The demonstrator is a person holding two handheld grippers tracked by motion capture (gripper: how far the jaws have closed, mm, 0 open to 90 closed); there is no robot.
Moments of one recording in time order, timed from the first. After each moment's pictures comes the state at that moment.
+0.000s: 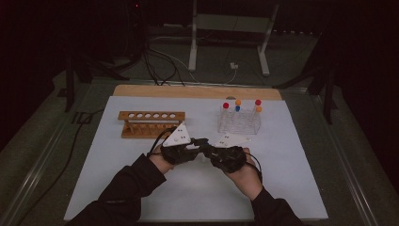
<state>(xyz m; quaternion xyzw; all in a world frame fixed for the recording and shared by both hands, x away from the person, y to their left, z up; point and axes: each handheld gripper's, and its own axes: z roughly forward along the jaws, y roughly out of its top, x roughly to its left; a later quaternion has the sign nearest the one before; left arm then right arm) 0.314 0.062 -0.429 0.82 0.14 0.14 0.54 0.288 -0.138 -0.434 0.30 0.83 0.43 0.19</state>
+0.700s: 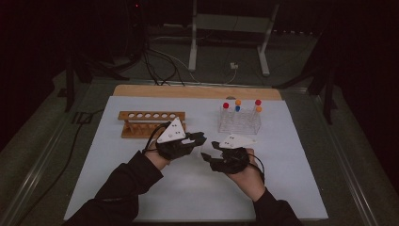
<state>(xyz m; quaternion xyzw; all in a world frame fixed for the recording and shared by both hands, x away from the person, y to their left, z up) 0.319 0.077 -0.415 0.80 0.15 0.17 0.55 0.285 -0.148 -0.437 0.31 0.81 0.46 0.19</state>
